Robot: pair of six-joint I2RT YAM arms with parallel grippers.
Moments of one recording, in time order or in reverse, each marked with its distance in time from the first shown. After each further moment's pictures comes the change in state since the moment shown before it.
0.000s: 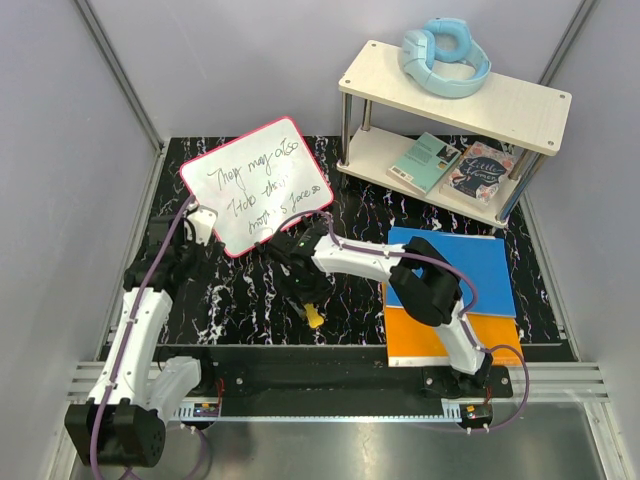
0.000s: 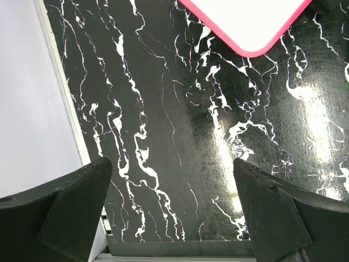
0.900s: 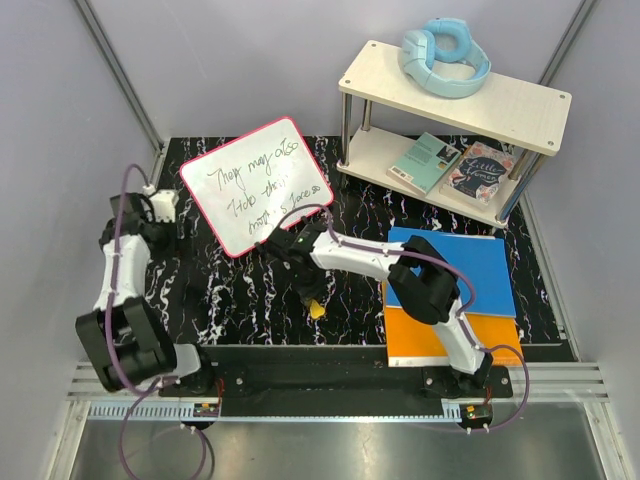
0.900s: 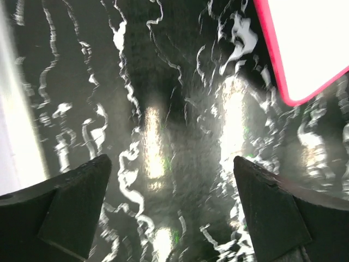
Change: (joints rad) left arm 0.340 0.408 0.146 0.078 0.307 -0.066; right arm -0.008 0.044 0.055 -0.026 0.092 0.042
